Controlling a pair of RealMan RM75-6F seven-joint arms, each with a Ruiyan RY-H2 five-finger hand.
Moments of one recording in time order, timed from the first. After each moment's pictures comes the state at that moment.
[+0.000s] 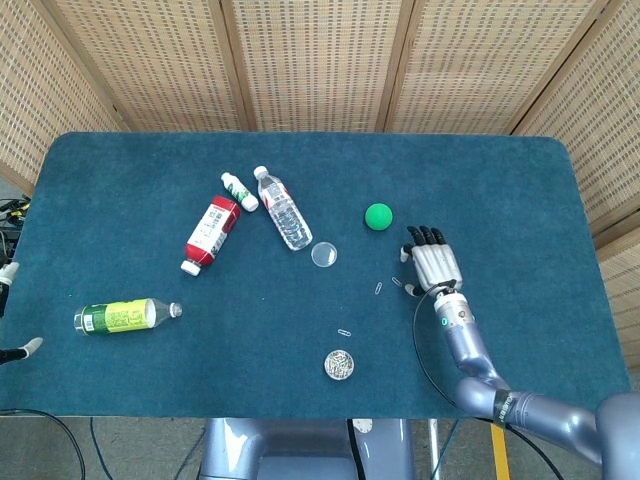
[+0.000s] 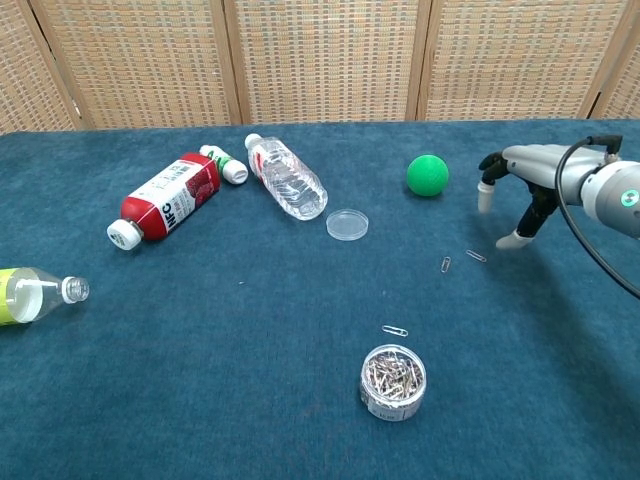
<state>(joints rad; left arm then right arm) -0.12 -1.01 -0.09 -1.73 1.27 1.40 0.19 0.75 -1.61 0.23 -1.30 -0.83 0.96 -0.50</state>
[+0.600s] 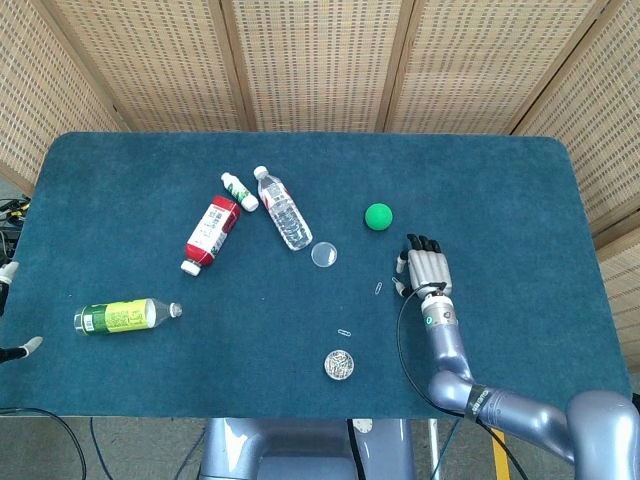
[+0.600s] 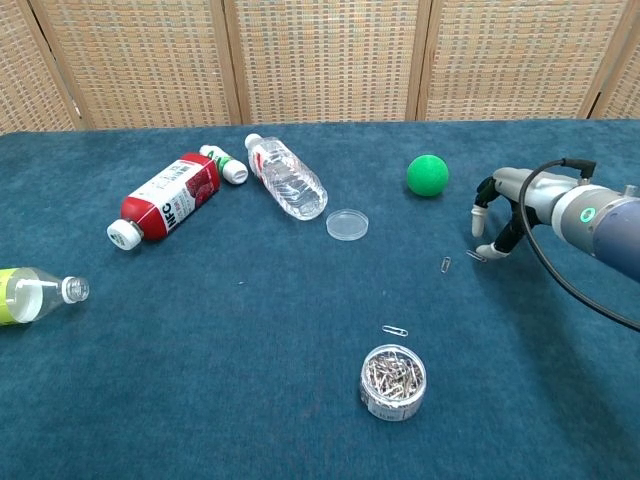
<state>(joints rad) -0.12 -1.02 -0.09 -1.72 1.26 1.39 0.20 0.78 -1.73 0.29 -1.24 -0.63 0.98 -0.57</state>
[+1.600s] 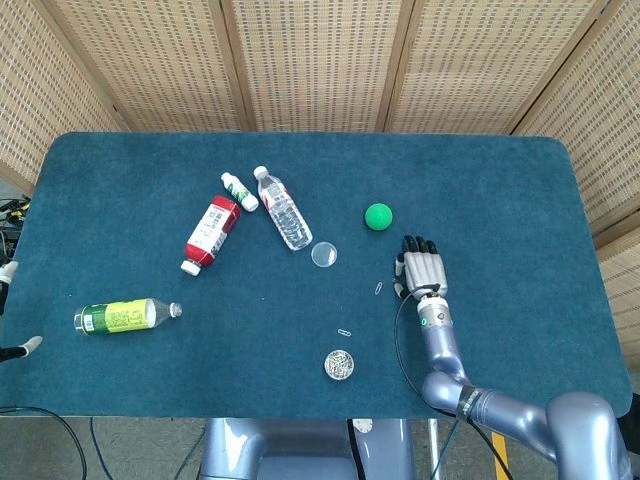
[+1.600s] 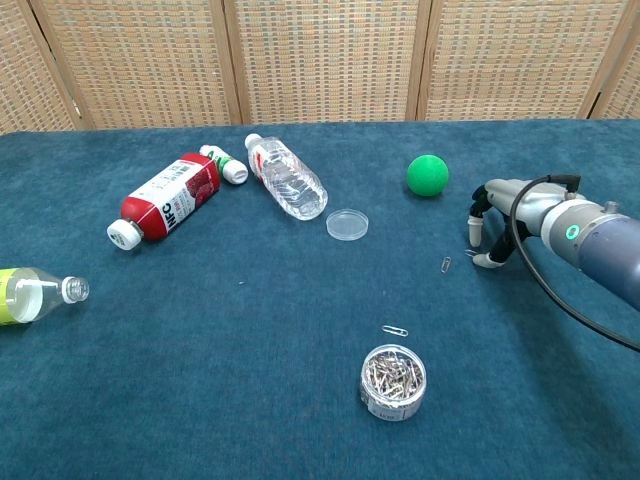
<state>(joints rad) -0.13 -1.02 -0.09 -1.72 1.25 1.38 0.20 0.78 -1.80 0.27 -1.11 -0.68 0.97 -0.57</state>
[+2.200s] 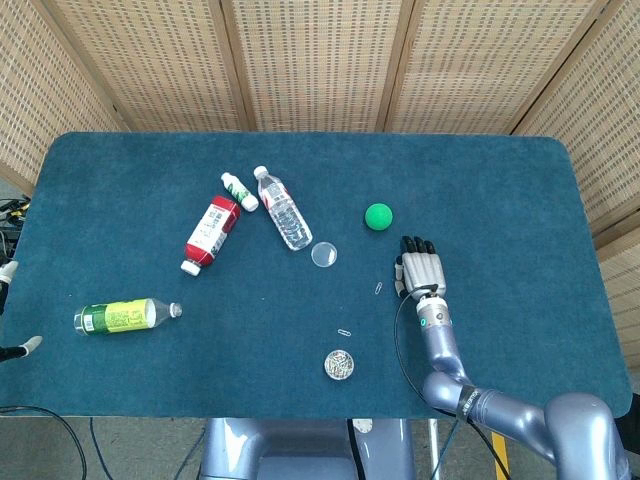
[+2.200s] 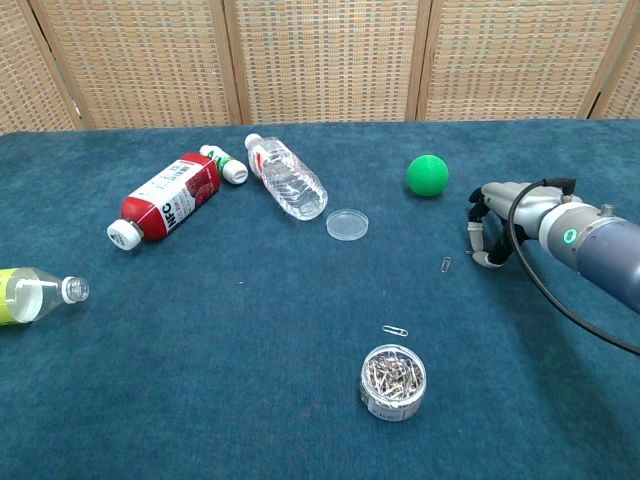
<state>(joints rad) -0.13 -1.02 -0.09 -1.72 1.25 1.38 0.20 0.78 -1.81 0.27 -1.09 -0.71 0.95 -0.58</state>
